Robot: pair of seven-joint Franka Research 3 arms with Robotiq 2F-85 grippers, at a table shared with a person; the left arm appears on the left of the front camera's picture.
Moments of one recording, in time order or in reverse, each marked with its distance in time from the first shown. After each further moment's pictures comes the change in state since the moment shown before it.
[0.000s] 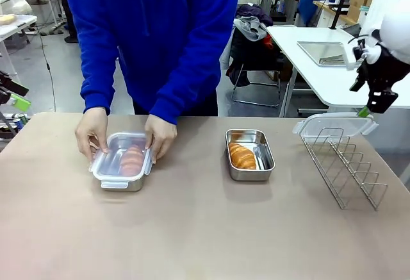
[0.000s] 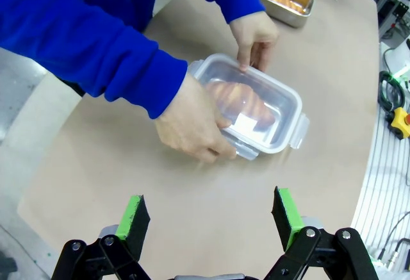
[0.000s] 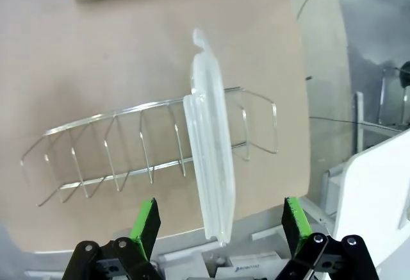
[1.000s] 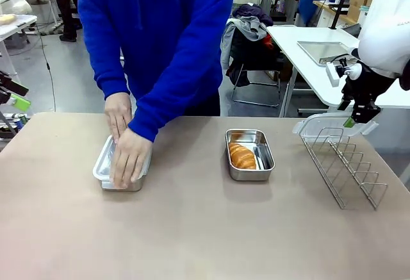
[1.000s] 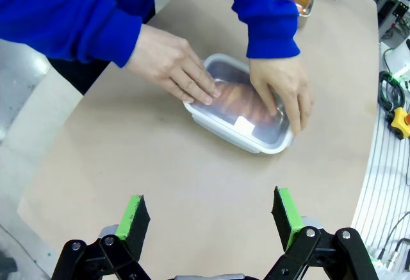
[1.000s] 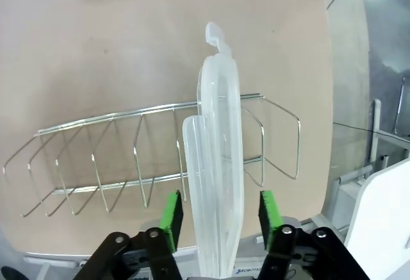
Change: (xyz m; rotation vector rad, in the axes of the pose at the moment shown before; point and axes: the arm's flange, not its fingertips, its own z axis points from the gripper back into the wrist) left arm 0.000 0.000 0.000 0.000 0.000 0.000; right arm 0.007 -0.008 -0.045 0.068 0.019 0.042
